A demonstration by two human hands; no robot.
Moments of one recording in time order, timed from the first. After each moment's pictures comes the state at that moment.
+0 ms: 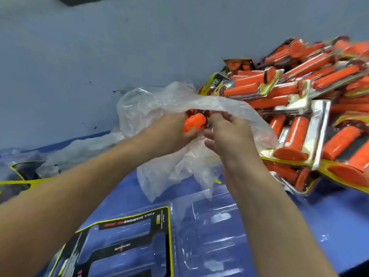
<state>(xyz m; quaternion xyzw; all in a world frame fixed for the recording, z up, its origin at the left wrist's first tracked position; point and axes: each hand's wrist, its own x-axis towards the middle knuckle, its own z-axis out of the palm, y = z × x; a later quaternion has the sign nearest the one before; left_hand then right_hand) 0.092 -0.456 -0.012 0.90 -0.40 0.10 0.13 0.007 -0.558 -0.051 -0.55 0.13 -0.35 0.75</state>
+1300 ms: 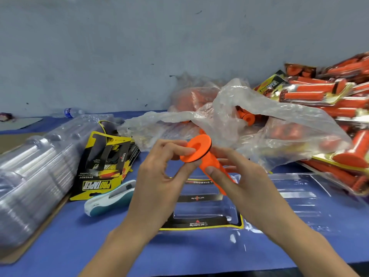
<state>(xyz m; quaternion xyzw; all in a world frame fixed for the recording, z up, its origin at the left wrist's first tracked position) -0.031 -0.249 -0.072 0.75 -0.30 0.26 0.53 -0.069 -0.420 -0.081 -0.83 -0.13 -0.24 0.49</state>
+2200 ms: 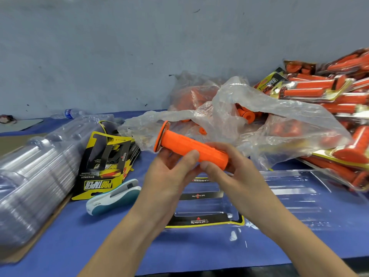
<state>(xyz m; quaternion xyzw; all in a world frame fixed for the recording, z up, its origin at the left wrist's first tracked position) -0.024 -0.261 -0.077 0.55 -0.20 -0.04 0.81 -0.063 -0.414 -0.084 -0.78 -0.11 -0.18 0.59</state>
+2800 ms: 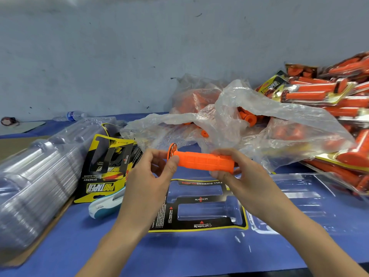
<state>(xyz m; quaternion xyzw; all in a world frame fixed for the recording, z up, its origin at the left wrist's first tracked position) -0.011 -0.223 -0.091 0.82 -0.14 0.23 0.51 -0.049 -0.434 -0.094 -0.87 -0.08 -0.19 0.45</state>
